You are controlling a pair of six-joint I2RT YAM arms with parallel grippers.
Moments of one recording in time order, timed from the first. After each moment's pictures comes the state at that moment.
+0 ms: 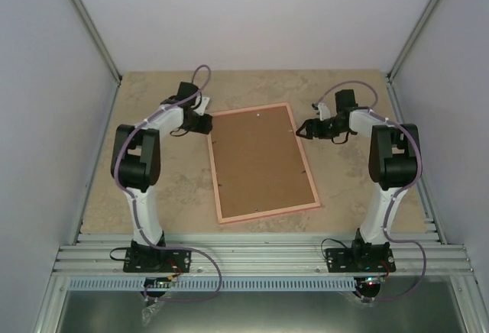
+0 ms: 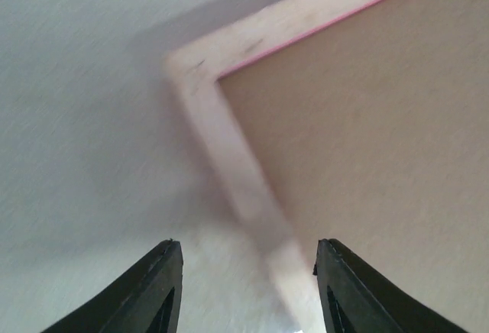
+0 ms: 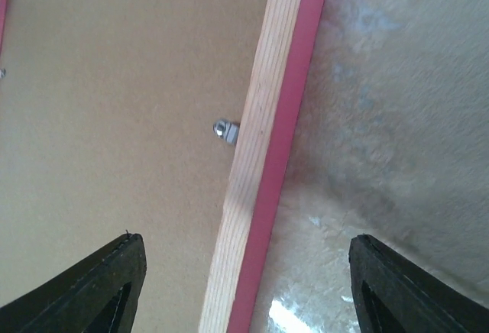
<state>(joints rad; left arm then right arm) -0.20 2.04 1.46 -0.51 0.17 0.05 0.08 2.01 1.32 -0.47 -0.66 -0.07</state>
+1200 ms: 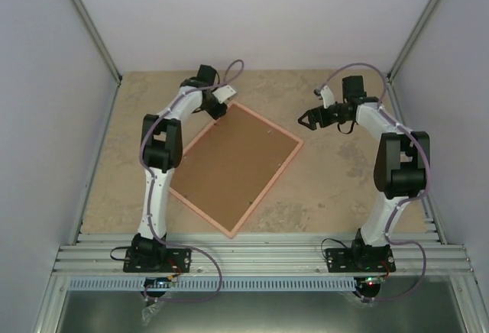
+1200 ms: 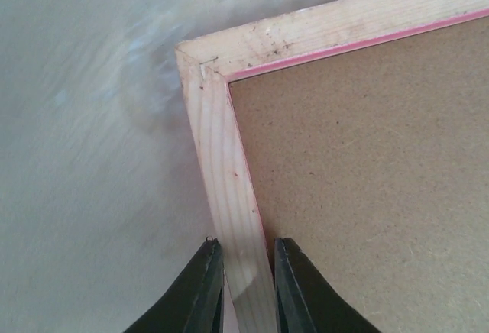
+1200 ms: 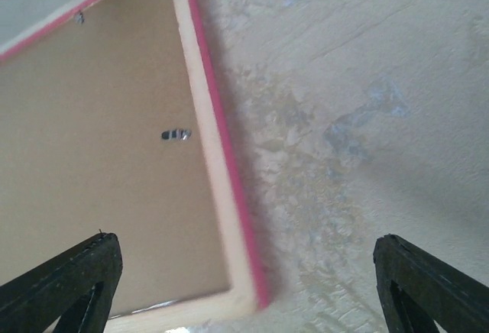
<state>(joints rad) -0.23 2.43 2.06 -0.75 0.24 0.55 0.07 1.89 1.40 -0.50 -0.64 -0.28</state>
